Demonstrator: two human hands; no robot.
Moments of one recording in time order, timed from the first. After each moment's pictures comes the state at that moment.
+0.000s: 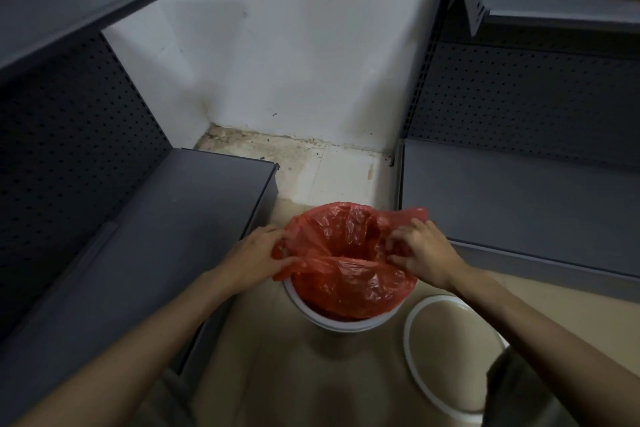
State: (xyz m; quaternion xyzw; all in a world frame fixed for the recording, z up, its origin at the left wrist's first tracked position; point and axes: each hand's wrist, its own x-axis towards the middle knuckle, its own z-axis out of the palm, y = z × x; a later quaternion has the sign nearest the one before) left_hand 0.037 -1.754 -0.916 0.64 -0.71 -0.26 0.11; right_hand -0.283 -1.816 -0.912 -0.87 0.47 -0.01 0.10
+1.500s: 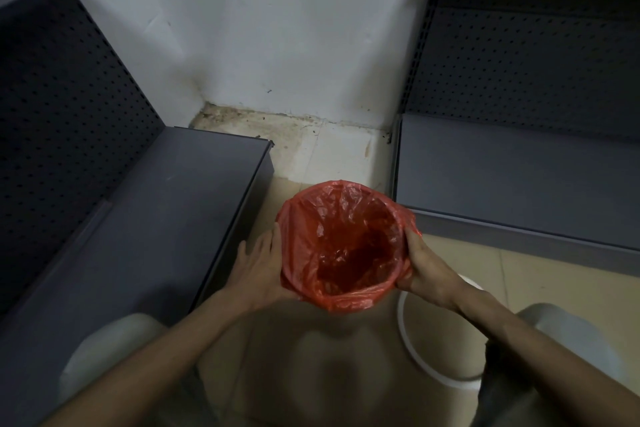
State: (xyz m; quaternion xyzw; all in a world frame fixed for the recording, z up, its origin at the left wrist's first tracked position) left_hand 0.002 -1.704 -0.967 0.68 -0.70 -0.21 -0.03; right_hand -0.321 -1.764 -0.982 -0.81 0.45 -0.14 0.35
